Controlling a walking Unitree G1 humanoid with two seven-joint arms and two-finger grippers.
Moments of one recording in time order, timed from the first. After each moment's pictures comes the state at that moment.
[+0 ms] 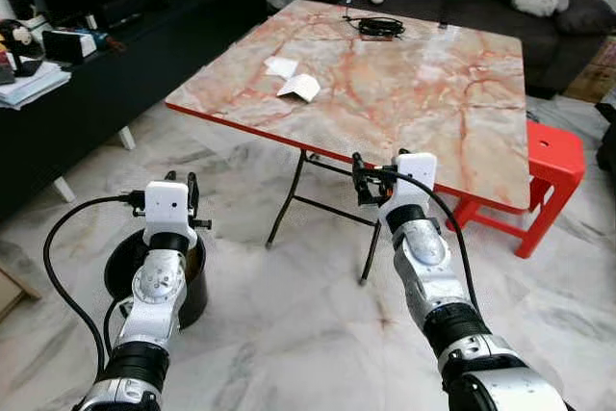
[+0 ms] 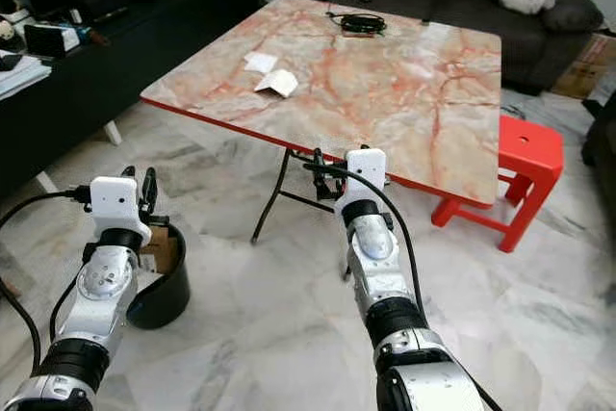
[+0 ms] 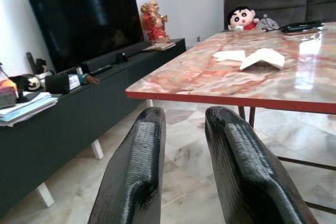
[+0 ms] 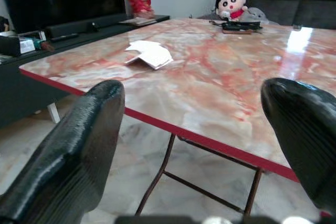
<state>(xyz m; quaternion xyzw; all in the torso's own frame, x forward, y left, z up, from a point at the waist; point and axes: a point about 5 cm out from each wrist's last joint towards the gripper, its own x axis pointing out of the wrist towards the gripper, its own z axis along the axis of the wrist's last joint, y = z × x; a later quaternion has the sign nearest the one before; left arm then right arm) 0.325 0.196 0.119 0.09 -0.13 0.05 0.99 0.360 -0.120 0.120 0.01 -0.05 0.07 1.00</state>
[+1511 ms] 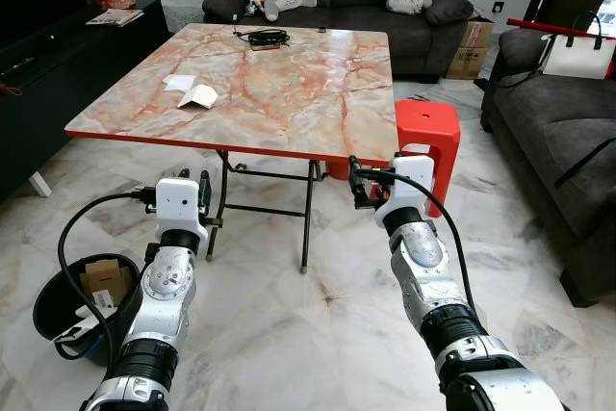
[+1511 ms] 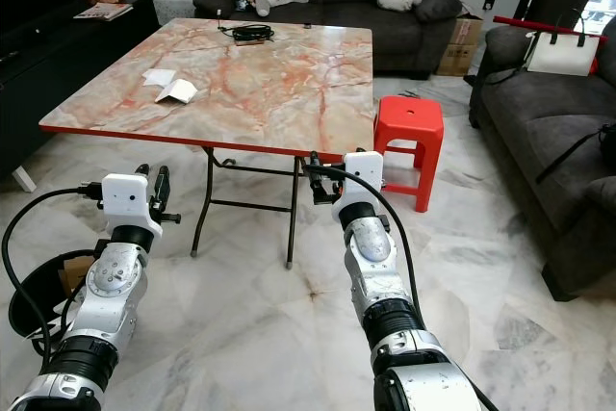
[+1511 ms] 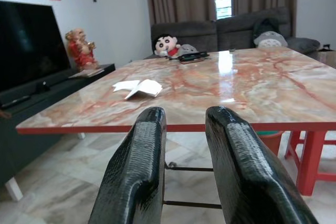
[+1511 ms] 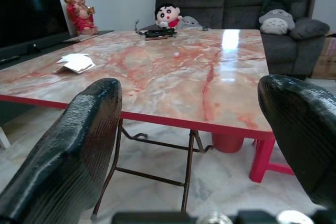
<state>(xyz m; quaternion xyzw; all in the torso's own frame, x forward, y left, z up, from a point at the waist) 0.327 0.184 0.120 0.07 -0.12 0.03 0.99 0.358 -0.114 0.115 0.03 -0.04 0.09 1.00</state>
